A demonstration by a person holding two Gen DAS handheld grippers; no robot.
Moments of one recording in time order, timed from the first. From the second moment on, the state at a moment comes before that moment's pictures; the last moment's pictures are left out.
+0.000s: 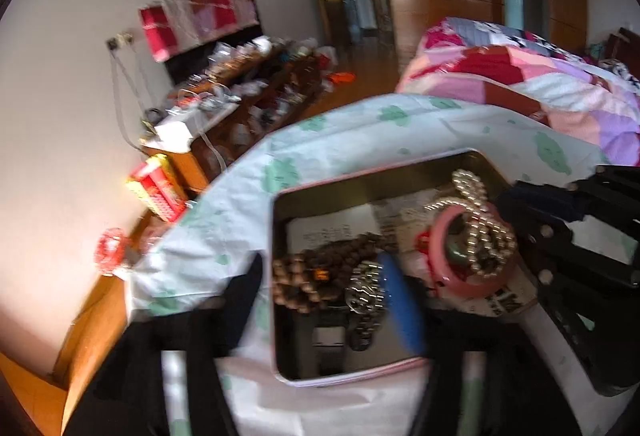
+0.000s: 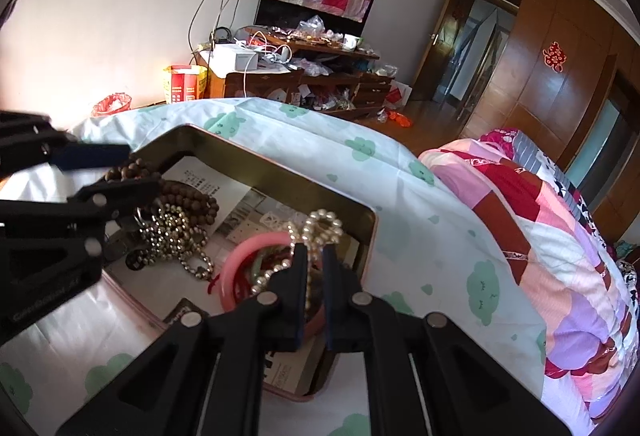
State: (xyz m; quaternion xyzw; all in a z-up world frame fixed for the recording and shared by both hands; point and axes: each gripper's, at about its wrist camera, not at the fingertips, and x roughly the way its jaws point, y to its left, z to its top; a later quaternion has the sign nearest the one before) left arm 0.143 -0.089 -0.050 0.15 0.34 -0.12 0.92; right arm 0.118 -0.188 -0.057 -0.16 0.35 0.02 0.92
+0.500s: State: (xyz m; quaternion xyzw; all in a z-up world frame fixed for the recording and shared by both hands) left arm 0.117 -0.064 -0.043 0.11 0.34 -0.11 0.93; right arm 0.092 -0.195 -0.053 -0.14 0.34 0.01 0.93
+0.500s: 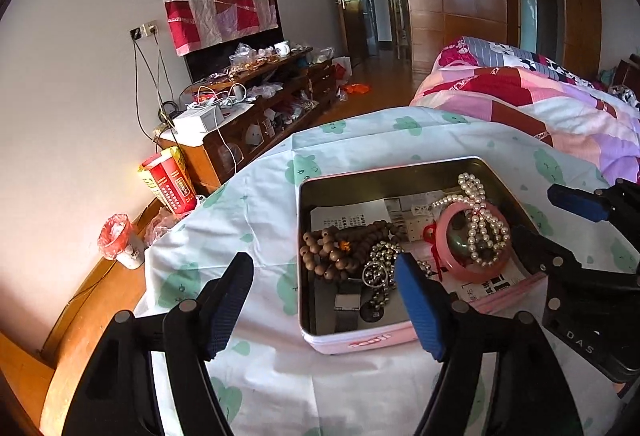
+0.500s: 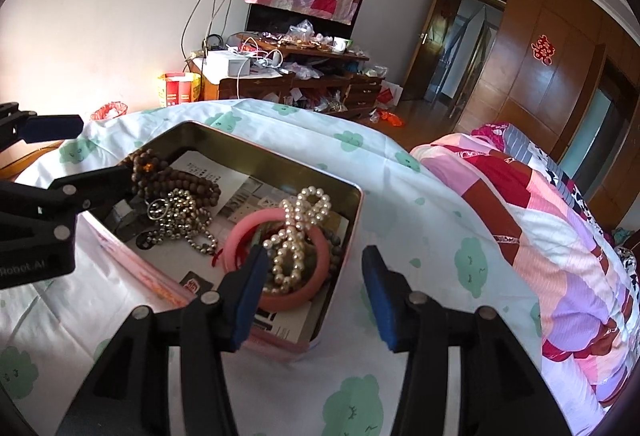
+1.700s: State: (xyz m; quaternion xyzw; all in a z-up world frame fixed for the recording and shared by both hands) left arm 0.108 -0.057 -0.035 0.10 0.33 -0.10 0.93; right arm 0.079 -0.201 -0.041 -0.13 0.32 0.00 0.94
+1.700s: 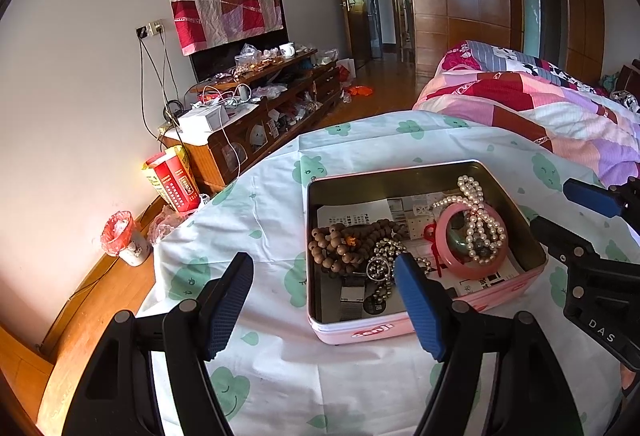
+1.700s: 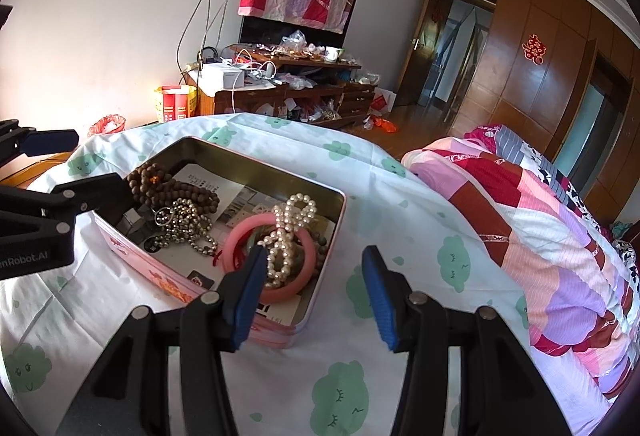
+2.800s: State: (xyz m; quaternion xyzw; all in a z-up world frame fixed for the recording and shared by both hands) left arm 0.108 -0.061 -0.039 0.11 0.33 -0.09 0.93; right arm 0.078 -0.203 -0.040 -0.13 0.32 0.00 0.94
